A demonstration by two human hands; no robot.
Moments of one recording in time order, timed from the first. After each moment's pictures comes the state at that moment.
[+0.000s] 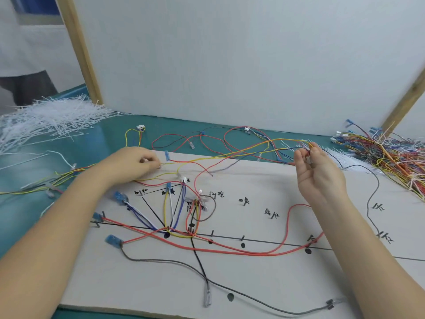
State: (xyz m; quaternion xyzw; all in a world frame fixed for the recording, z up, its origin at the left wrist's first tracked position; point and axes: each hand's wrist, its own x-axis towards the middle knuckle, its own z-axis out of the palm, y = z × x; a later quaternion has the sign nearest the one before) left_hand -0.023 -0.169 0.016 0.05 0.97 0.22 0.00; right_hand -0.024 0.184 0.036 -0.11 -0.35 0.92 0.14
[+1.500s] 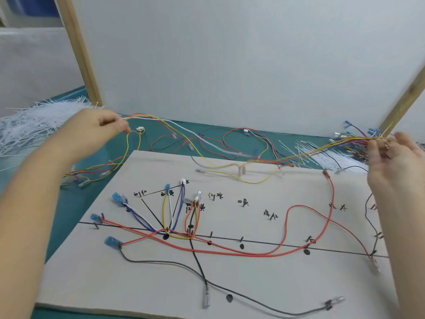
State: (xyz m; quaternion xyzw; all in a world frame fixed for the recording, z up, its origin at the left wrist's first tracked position) left_hand -0.004 -0.199 0.075 0.01 0.93 0.31 -0.20; right_hand -0.017 0.271 0.067 -0.08 -0.54 0.77 0.34
